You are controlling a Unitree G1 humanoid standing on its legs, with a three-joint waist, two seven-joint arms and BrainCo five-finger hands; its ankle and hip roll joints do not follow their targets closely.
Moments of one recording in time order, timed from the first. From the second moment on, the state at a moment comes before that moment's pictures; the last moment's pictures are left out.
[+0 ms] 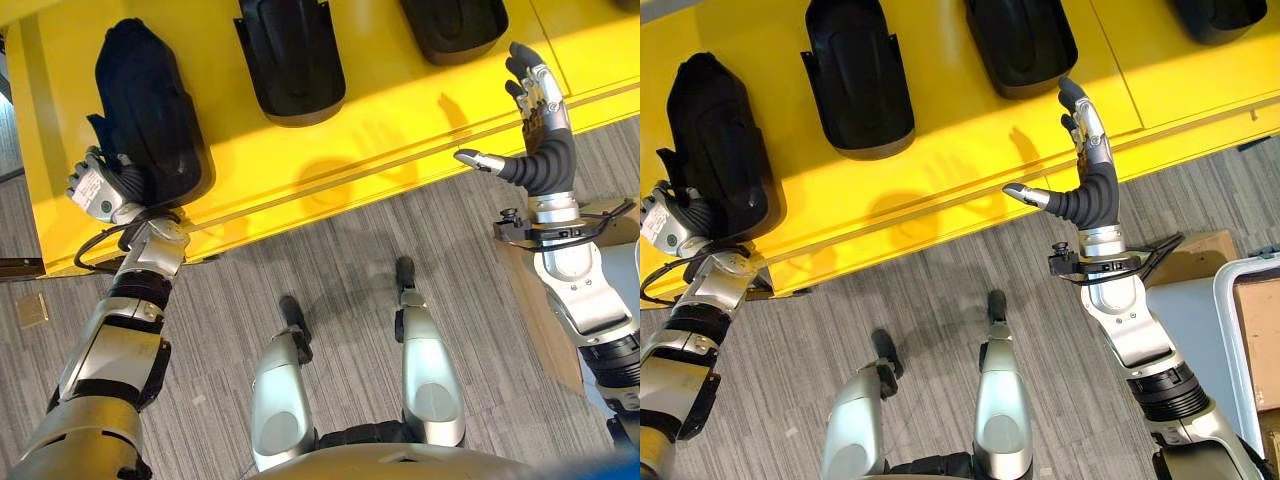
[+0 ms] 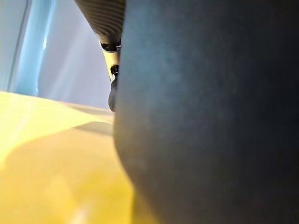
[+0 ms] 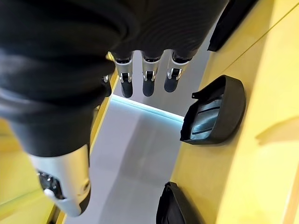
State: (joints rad) left arm -0.72 0.68 -0.23 0.89 0.10 0.23 0.98; right arm -0.35 -0.69 0.20 -0.20 0.19 -0.30 -0.35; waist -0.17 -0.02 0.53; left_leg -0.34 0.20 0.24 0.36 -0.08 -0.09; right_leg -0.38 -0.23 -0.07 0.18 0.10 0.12
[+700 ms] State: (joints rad) left arm -0.90 0.84 -0.28 0.93 0.23 0.32 0.94; right arm -0.34 -0.69 0.17 -0.20 0.18 -0.30 -0.35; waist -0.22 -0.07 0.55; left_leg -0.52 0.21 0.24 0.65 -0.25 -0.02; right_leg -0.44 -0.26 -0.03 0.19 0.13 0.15
